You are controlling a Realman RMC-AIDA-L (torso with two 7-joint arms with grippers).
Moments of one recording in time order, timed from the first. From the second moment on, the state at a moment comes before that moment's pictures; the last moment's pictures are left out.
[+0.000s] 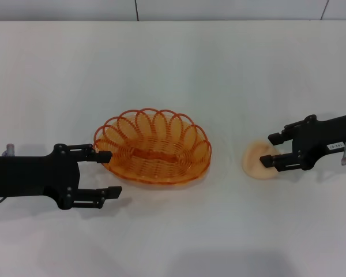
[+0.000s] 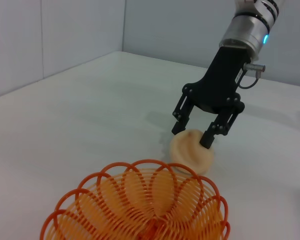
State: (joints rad) left arm -0.42 -2.04 0.72 0.71 2.12 1.69 -1.20; right arm 0.51 2.01 -1.22 -0.98 -2.09 -1.35 1.76
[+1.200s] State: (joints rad) left arm -0.39 -2.04 0.72 0.75 2.13 1.72 -1.22; right arm 0.56 1.99 -0.94 -1.07 -2.01 -1.68 1.73
